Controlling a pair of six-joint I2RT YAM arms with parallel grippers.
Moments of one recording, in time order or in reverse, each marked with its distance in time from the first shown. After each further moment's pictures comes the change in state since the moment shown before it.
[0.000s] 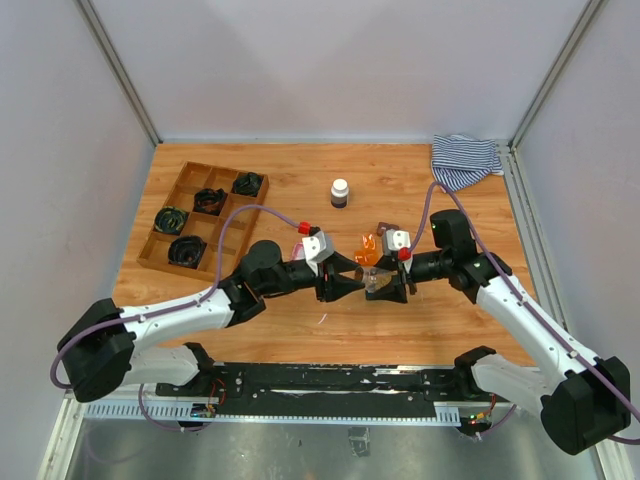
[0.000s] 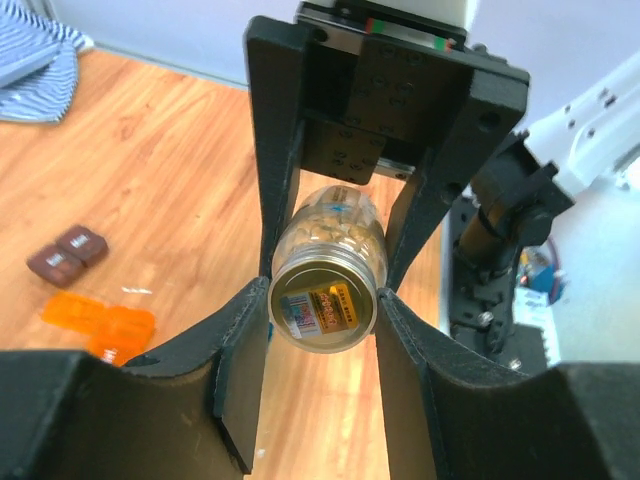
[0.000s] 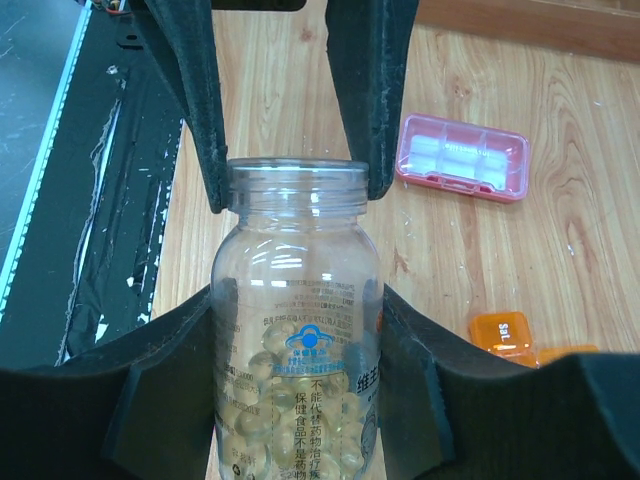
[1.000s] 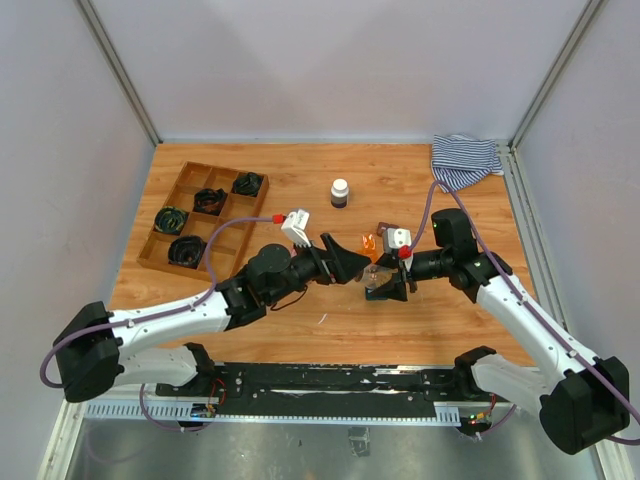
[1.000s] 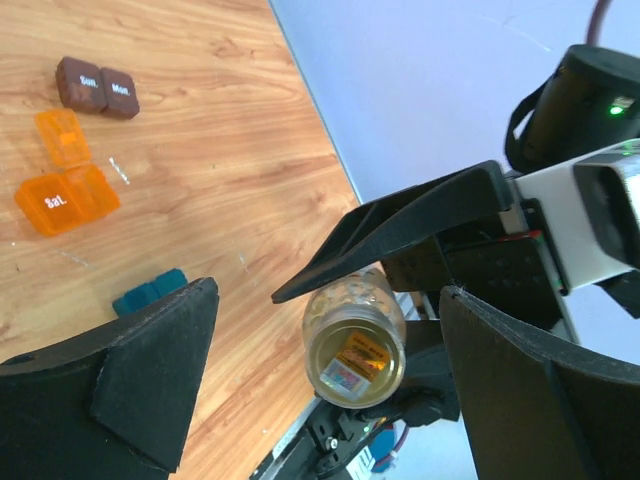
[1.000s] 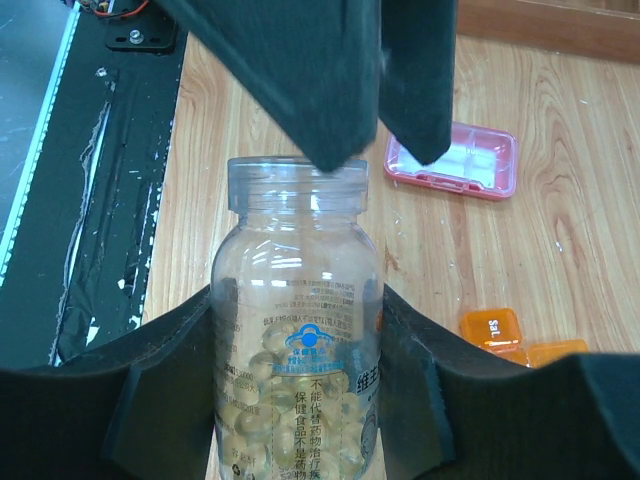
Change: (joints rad) left arm -0.091 -0.019 0.061 -0.200 -0.598 -0.795; right arm -0.019 0.003 0.000 0.013 0.008 0.005
